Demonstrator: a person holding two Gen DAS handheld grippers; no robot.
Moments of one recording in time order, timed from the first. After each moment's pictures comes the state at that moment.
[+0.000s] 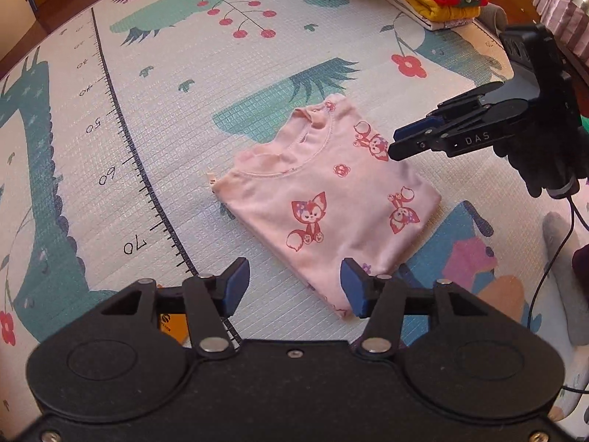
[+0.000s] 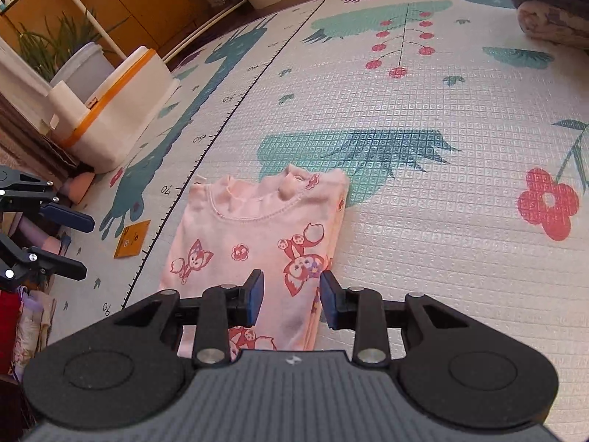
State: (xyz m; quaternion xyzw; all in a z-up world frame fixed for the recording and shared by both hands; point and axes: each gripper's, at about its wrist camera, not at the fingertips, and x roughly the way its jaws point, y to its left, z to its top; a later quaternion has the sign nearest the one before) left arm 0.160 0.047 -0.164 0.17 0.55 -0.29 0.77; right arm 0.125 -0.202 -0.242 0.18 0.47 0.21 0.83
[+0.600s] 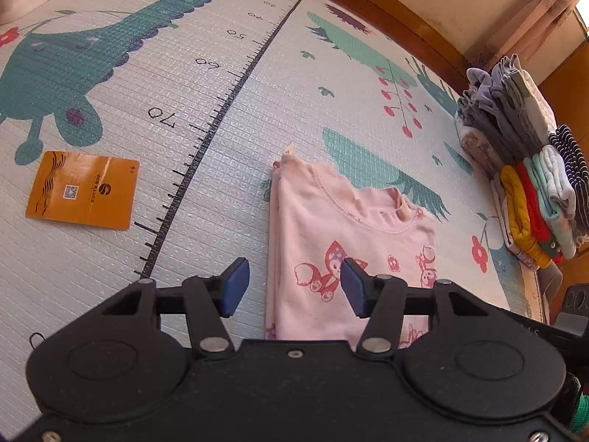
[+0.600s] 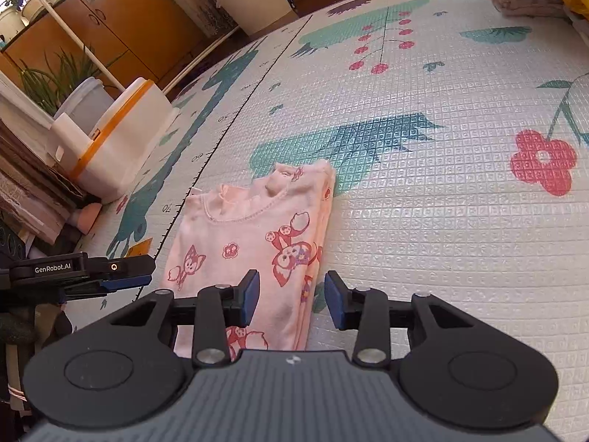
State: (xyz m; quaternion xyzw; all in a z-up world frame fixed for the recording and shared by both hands) left arm 0.132 0.090 -0.238 -0.21 0.47 -0.08 0.85; right arm 0.121 -0.215 -0.266 0.22 0.44 0.21 0.84
